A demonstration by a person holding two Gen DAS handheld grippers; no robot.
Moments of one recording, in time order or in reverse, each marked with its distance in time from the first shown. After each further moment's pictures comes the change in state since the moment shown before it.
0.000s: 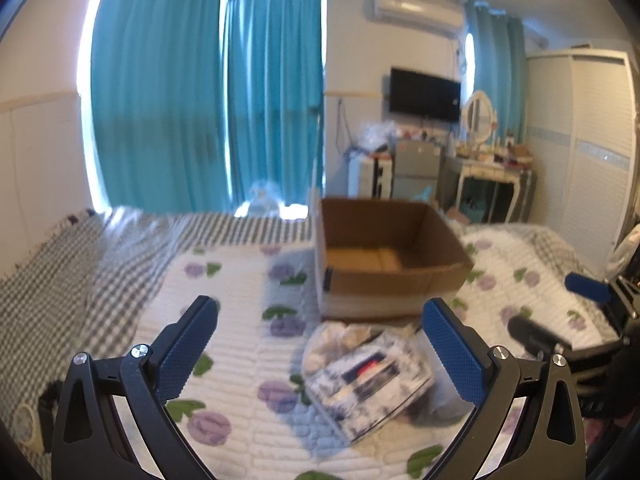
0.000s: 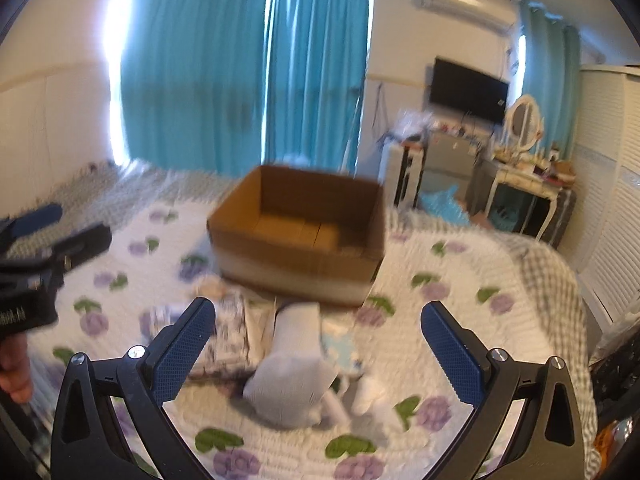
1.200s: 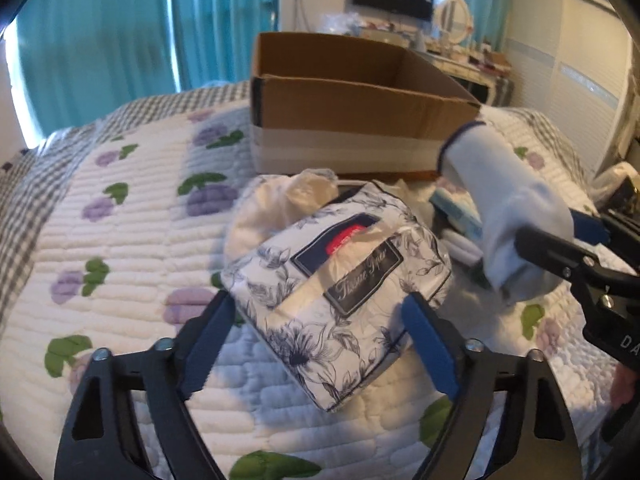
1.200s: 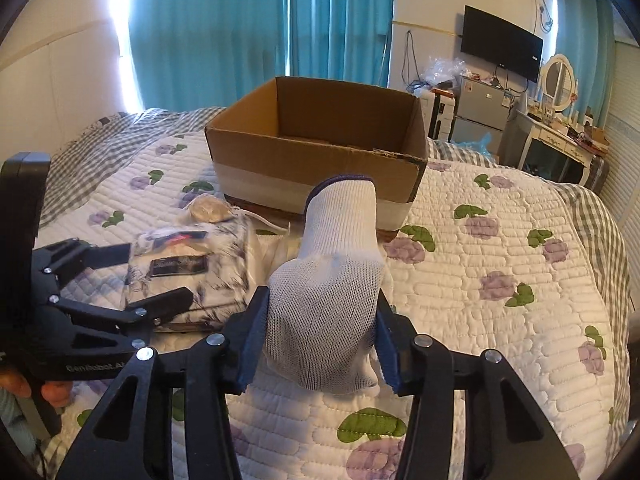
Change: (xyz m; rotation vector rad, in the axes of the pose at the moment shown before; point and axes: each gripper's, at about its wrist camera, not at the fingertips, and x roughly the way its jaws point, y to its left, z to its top) left arm 0.099 -0.024 -0.084 0.066 0.408 -0.127; right arm 0.056 -0.005 -0.041 -0.005 0.169 0.104
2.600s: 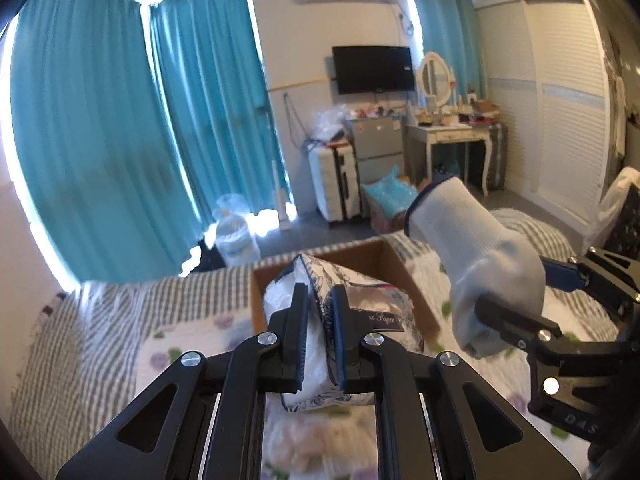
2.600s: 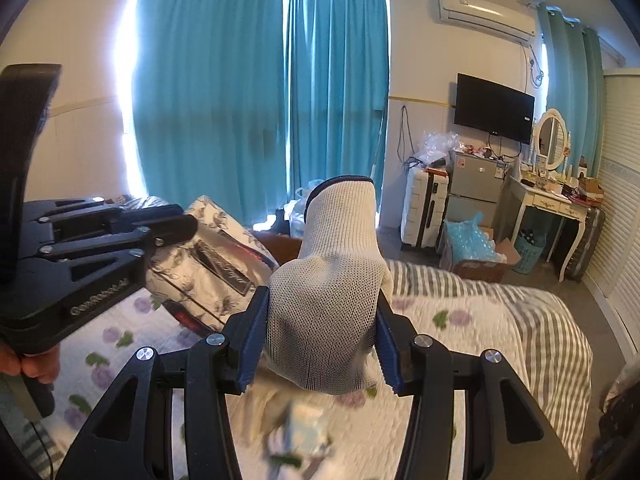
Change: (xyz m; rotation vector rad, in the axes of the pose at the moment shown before) left arm -0.099 -0.053 0.167 0.181 -0.311 0.108; right arm -0.075 -0.054 0.138 -0.017 -0.258 0.018
